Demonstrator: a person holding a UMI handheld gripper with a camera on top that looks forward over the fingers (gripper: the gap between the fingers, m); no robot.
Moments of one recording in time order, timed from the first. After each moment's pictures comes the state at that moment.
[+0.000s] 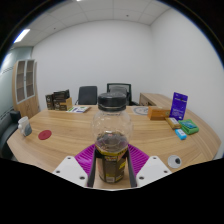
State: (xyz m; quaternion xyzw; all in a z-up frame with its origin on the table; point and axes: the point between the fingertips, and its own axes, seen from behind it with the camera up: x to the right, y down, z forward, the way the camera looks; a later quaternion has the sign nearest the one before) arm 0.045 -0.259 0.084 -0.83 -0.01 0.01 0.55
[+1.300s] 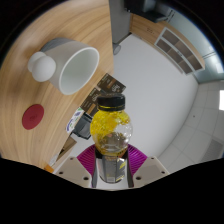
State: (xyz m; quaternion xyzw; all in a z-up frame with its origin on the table) arm -0.389 -0.100 0.224 -0.34 -0.61 -0.65 0.29
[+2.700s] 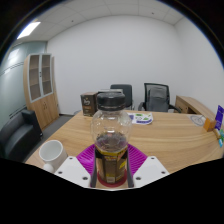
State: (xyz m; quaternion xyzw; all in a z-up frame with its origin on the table) arm -0.327 -0.116 0.090 -0.83 -0.08 0.08 0.54
